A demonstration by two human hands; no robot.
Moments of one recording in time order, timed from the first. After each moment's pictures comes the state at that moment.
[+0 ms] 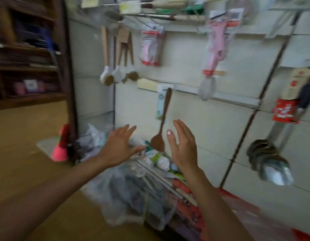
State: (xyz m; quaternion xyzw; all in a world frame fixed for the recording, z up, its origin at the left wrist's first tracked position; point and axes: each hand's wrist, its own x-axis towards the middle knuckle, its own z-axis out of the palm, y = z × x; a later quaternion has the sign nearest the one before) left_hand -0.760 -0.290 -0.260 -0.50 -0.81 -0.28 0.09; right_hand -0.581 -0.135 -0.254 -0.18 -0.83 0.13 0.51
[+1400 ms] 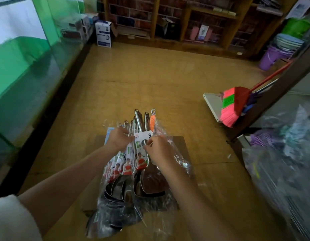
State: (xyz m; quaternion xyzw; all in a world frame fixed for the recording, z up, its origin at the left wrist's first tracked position) left_hand -1.012 -0.887 -0.522 0.18 -0.86 -0.47 -0.08; right_hand -0.982 -0.723 -0.501 0.04 -0.97 0.24 -0.06
